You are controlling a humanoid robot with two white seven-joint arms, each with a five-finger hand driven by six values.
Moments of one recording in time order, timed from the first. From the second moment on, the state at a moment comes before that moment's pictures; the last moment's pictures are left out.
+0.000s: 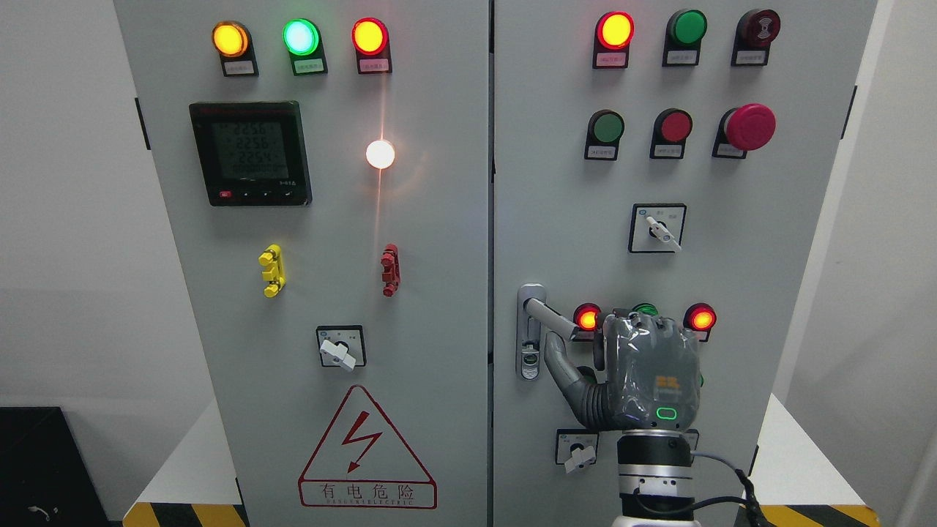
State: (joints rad) left arm -0.04 -0.11 -0.13 -0.05 0.14 -0.06 -0.06; right arm -0.46 0.14 0.23 -1.75 1.41 0.28 -0.18
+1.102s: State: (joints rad) left arm -0.04 -0.11 -0.13 -0.05 0.14 -0.06 -0.06; right arm -0.46 0.14 0.22 -1.76 1.41 0.28 -0.17
